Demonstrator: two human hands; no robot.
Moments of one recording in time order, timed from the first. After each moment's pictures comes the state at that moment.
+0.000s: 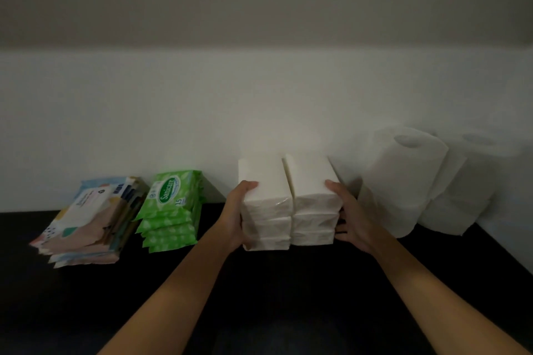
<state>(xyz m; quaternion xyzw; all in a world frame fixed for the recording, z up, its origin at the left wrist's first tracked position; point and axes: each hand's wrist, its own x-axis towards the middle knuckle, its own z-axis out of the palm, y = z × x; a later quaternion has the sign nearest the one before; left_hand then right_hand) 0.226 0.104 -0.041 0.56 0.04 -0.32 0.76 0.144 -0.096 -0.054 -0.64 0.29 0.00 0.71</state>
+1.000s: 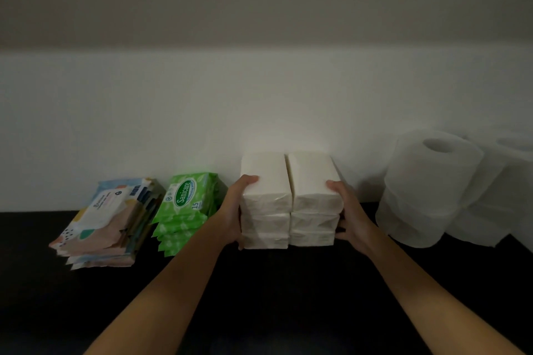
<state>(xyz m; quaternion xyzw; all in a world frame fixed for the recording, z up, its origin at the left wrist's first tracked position) 0.269 0.133 -0.042 0.62 0.04 -0.33 0.71 0.179 -0.062 -0.054 -0.63 0.27 -0.04 0.72</state>
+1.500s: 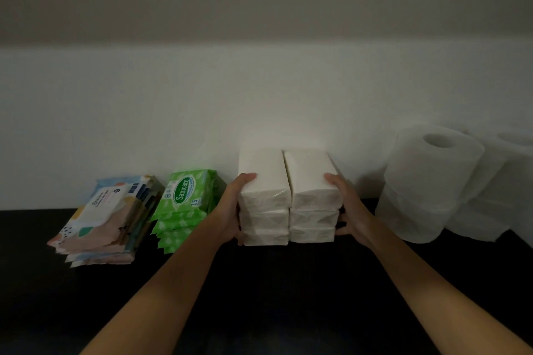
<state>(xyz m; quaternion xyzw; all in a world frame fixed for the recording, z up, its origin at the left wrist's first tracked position) 0.264 0.138 -0.041 0.62 0.03 -0.34 0.70 0.175 -0.062 -0.042 -0.66 0.27 -0.02 0.70</state>
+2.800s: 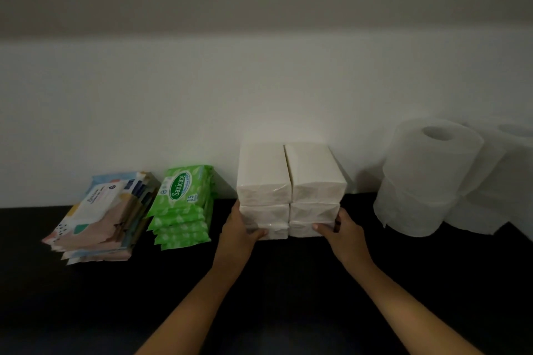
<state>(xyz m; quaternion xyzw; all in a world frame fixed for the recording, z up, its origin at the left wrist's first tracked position) 0.235 0.137 -0.111 0.84 -0.14 -0.02 0.52 0.154 -0.050 -0.111 -0.79 0.23 -0.16 0.55</state>
